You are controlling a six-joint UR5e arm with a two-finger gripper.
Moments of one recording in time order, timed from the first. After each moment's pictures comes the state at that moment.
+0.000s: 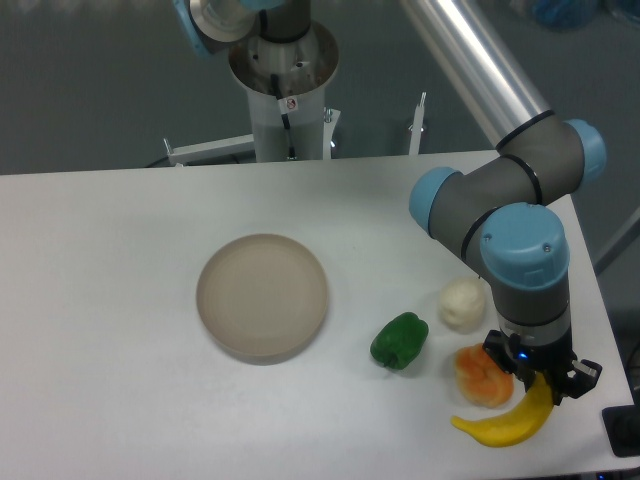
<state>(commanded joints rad) 2.35 -2.29 -1.09 -0.93 1.73 1.13</state>
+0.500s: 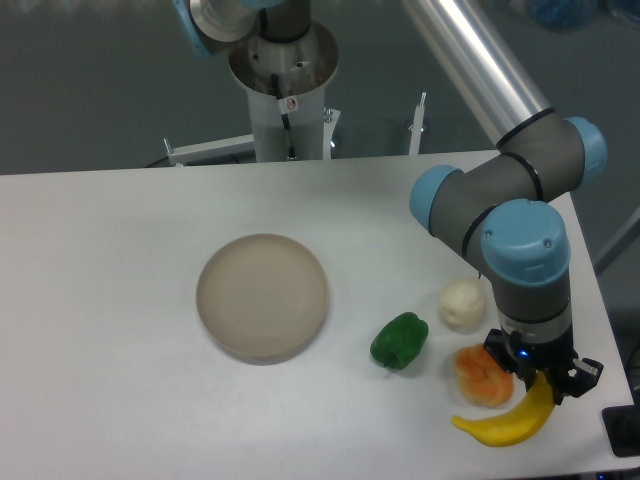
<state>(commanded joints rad) 2.36 -2.26 -1.12 -0.93 1.72 1.13</state>
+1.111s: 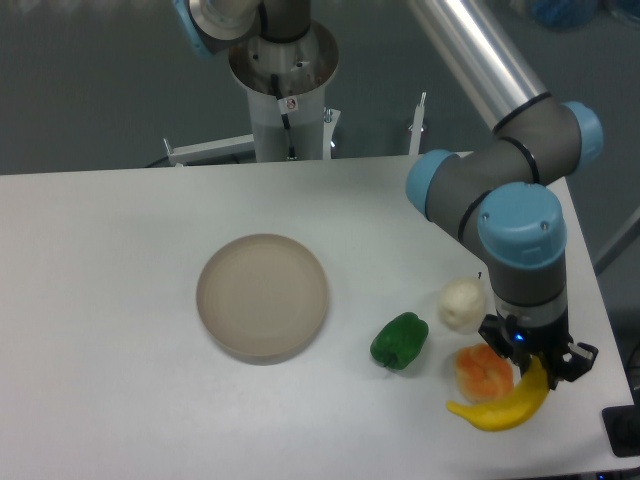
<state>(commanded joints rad) 2.37 -2.16 -1.25 -0.94 1.71 1.15</state>
